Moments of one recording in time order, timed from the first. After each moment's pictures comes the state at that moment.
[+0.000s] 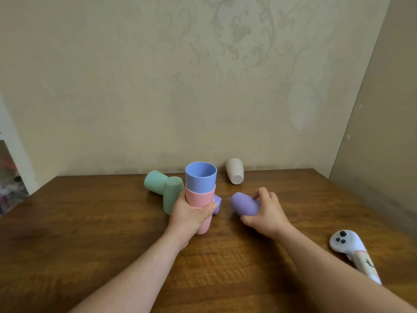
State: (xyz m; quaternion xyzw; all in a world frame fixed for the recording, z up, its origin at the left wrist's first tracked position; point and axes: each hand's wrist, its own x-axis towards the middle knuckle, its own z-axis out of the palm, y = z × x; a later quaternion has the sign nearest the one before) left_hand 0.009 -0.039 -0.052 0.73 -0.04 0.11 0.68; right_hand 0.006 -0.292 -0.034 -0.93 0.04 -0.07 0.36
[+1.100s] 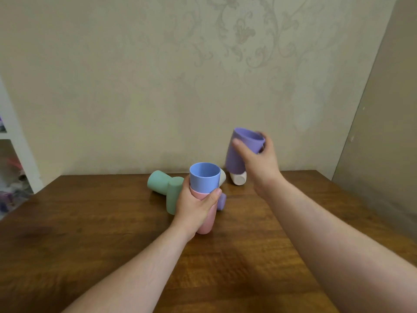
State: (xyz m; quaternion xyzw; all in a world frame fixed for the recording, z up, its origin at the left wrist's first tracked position) left_hand 0.011 -0.049 -0.028 0.70 -0.08 0.20 0.68; right_hand 0.010 -0.220 0.092 -0.65 -0.06 -0.25 0.71
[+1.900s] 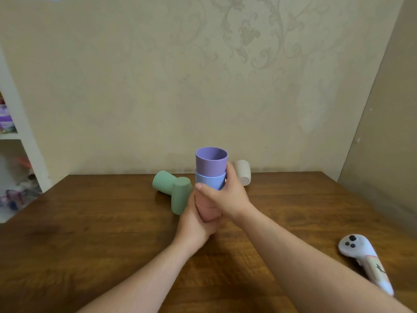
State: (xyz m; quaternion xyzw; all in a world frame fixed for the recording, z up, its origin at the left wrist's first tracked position) left_hand -0.012 -0.038 -0.053 0.81 -0.06 0.12 0.57; right_hand -0.004 -0.164 0.024 -0.77 -0.13 -0.14 0.61
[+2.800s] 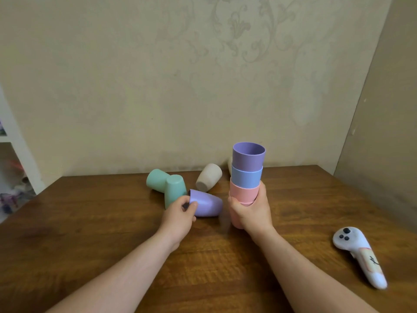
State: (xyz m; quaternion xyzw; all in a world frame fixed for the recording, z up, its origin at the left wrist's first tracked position) left_hand 0.011 -0.013 -0.053 0.83 0.05 0.06 0.55; right_hand -0.009 -0.231 -0.044 -0.75 0.02 -0.25 0.61
